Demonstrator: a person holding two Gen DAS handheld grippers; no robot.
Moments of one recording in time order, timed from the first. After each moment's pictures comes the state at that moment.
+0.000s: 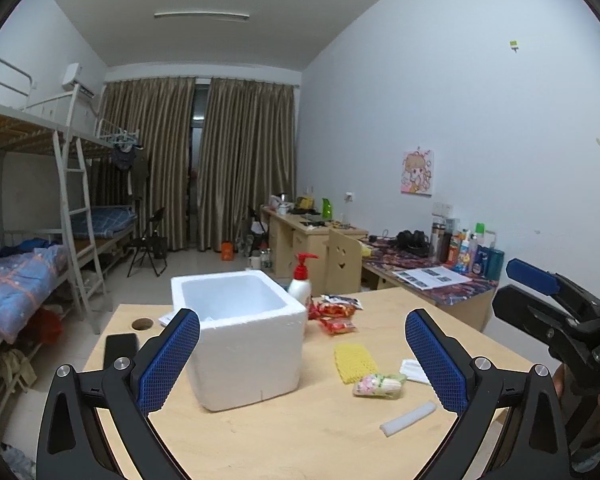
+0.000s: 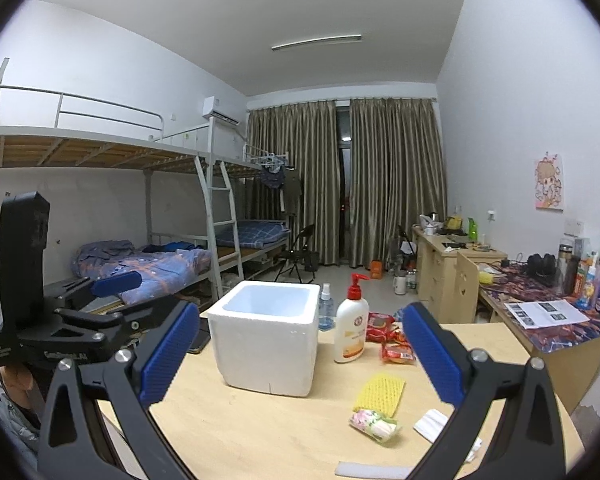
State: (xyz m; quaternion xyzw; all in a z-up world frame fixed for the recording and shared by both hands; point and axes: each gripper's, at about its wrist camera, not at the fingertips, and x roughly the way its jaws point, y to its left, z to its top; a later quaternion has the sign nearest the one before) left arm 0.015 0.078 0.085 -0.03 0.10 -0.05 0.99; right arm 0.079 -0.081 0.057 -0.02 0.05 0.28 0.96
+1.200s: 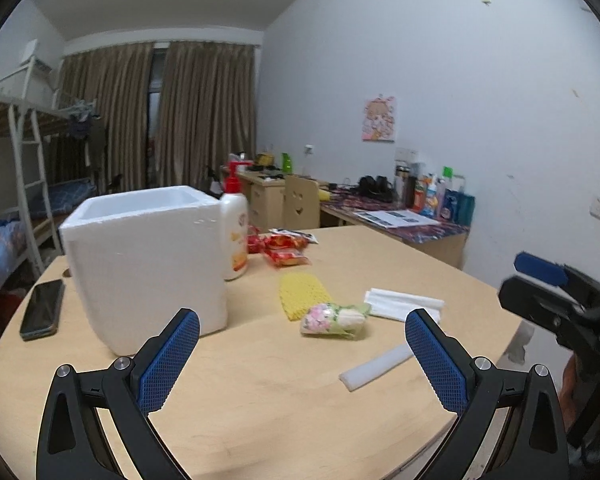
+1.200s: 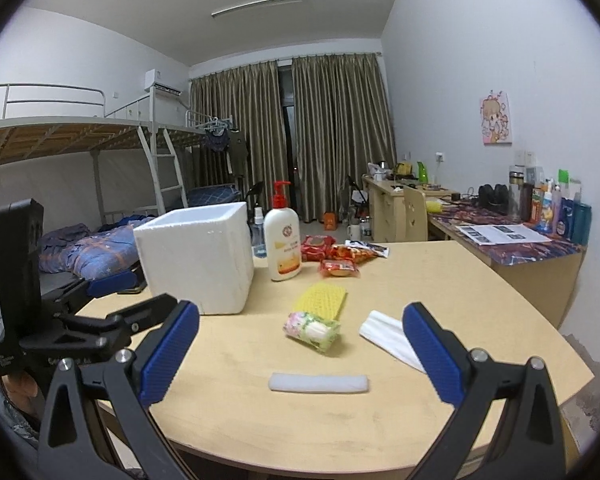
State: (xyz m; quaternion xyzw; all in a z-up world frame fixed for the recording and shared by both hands) left arm 0.063 0.011 -0.027 -0.01 0.17 -0.12 0.98; right arm 0.082 -0.151 -0.035 0.00 0.13 0.19 0.97
